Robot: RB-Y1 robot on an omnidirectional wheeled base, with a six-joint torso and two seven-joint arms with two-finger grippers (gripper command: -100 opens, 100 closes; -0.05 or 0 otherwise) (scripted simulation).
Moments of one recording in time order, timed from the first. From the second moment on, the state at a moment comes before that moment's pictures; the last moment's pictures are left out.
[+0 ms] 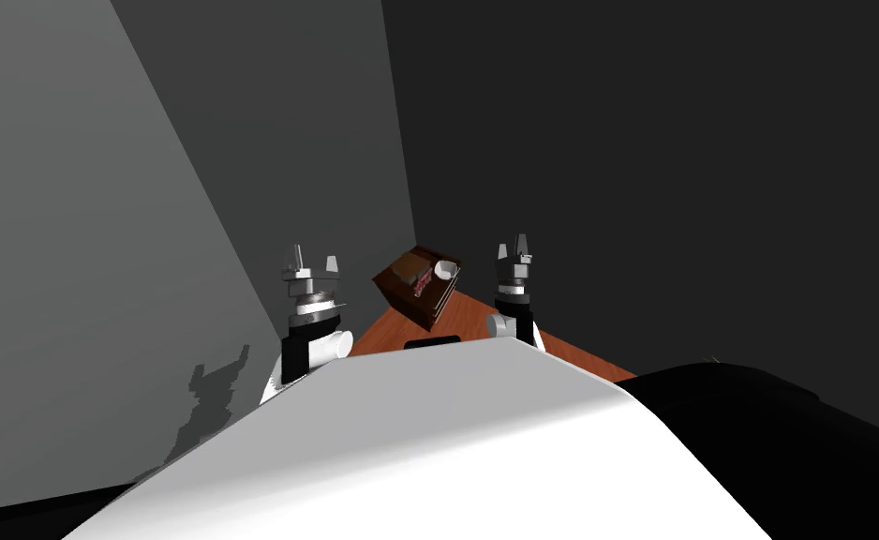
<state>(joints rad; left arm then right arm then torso) 0.45 0.14 0.09 -2.21 0.14 -0.43 0.07 0.47 0.02 0.02 -2.28 0.02 -0.44 0.01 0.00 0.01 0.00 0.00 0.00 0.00</state>
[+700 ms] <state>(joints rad) 0.40 0.20 0.21 -2.13 0.22 -0.25 0.12 0.47 0.02 0.02 -2.28 0.02 -0.44 0.01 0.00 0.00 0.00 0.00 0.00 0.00</state>
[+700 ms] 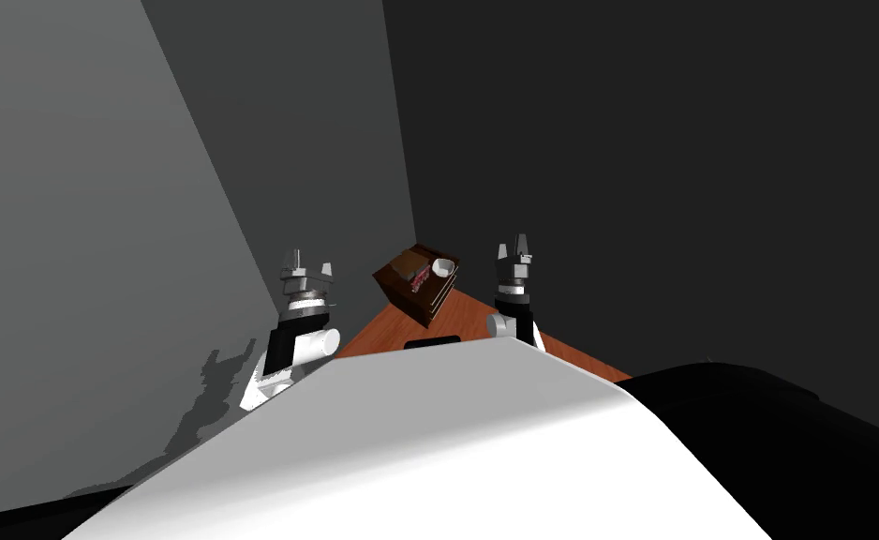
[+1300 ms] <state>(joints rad) 0.35 0.25 0.31 -2.02 0.28 -0.10 0.16 0.47 0.02 0.02 -2.28 0.02 -0.44 0.01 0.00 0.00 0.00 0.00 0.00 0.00</state>
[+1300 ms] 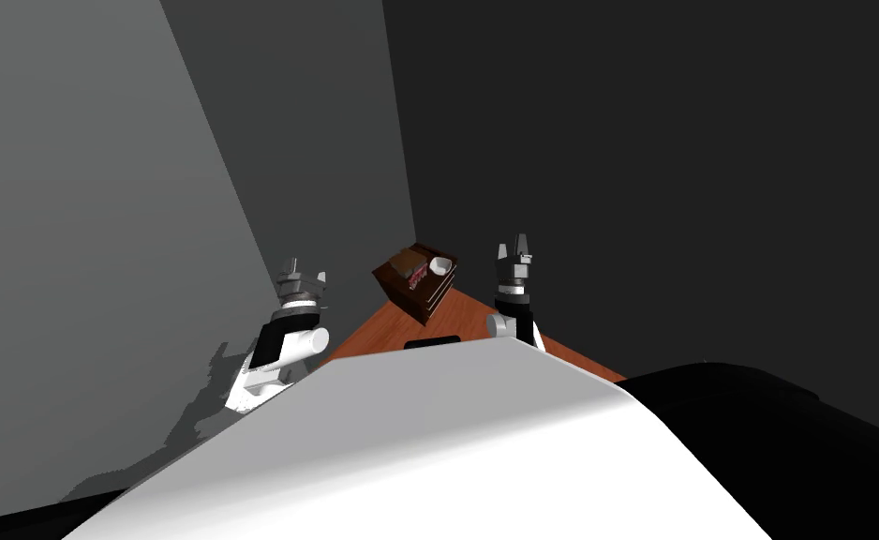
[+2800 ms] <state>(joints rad) 0.18 0.38 0.50 -1.70 0.42 0.33 0.26 0.47 0.02 0.02 -2.28 0.02 -0.44 0.01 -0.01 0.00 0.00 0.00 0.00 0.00</state>
